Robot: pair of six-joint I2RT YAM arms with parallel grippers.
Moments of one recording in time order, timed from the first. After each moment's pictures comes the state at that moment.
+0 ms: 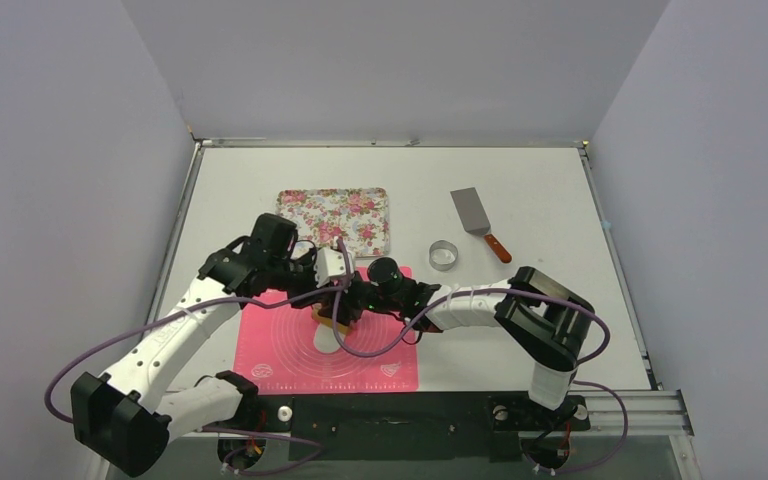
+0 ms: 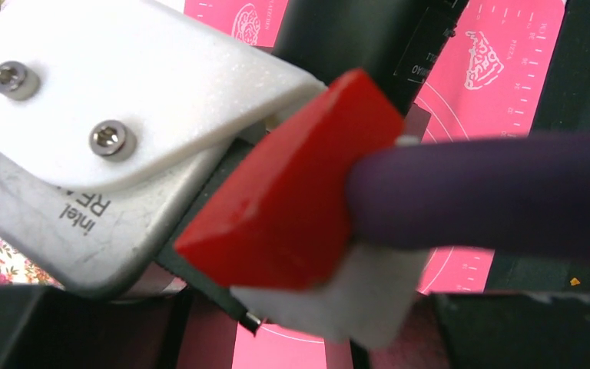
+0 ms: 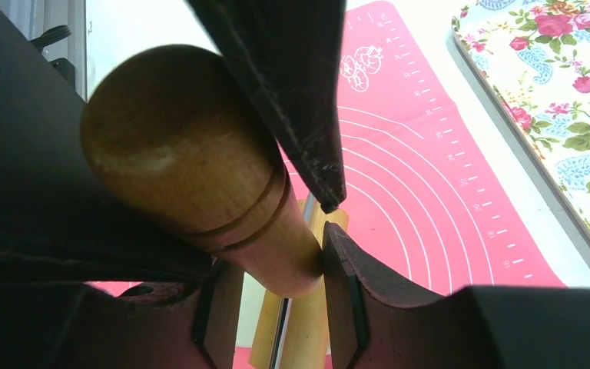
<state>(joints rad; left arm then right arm) -0.51 1.10 0.95 -0.82 0.49 0.74 1.03 1.81 0.88 0.56 -0.33 0.08</state>
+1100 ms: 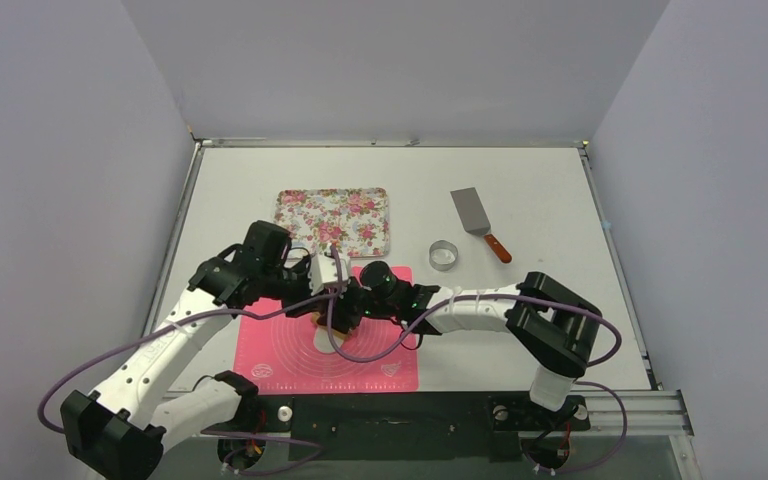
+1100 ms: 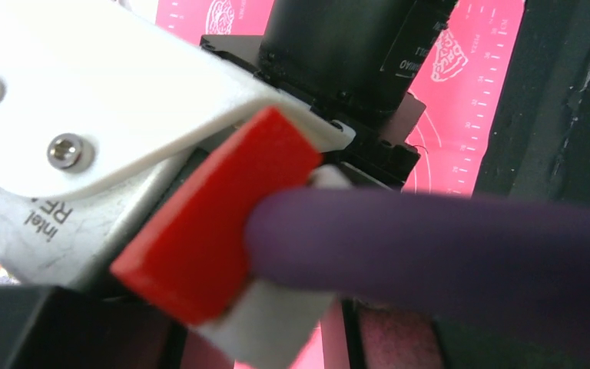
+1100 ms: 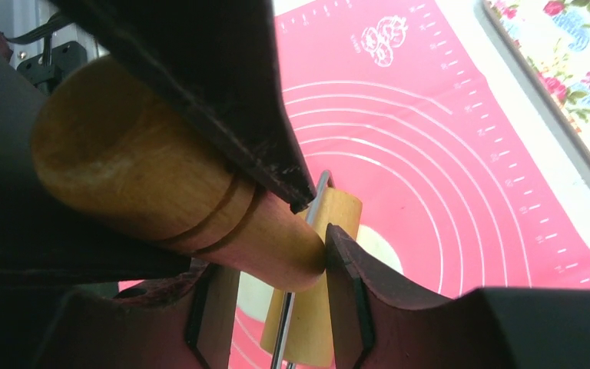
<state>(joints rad) -0.51 1.03 0.93 -0.88 0.50 0.71 1.07 1.75 0.92 0.39 -0.28 0.09</state>
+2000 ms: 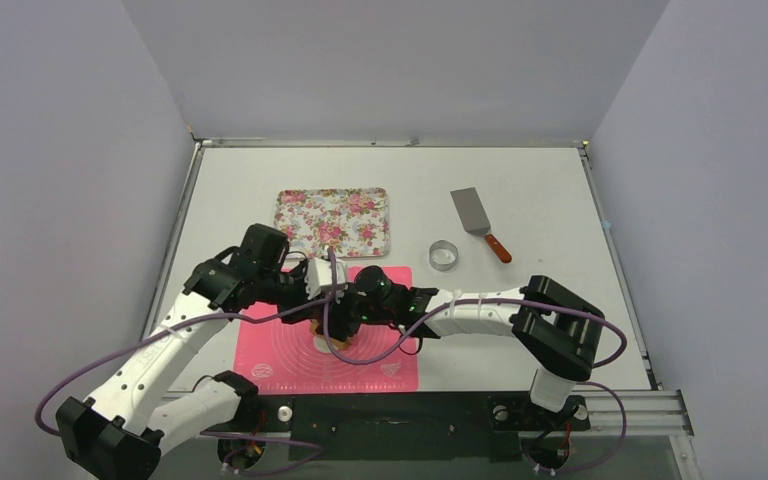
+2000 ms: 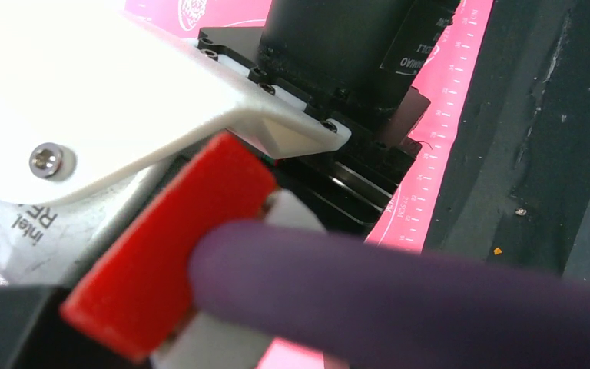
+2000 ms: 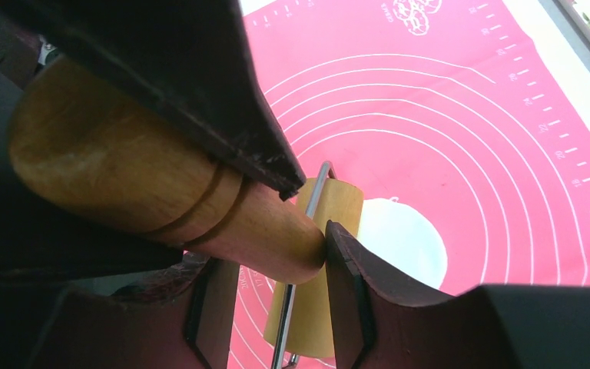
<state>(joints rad) -0.52 0.99 0.94 -0.95 0.52 0.68 1.12 1.73 0.94 0.30 -0.26 0.17</state>
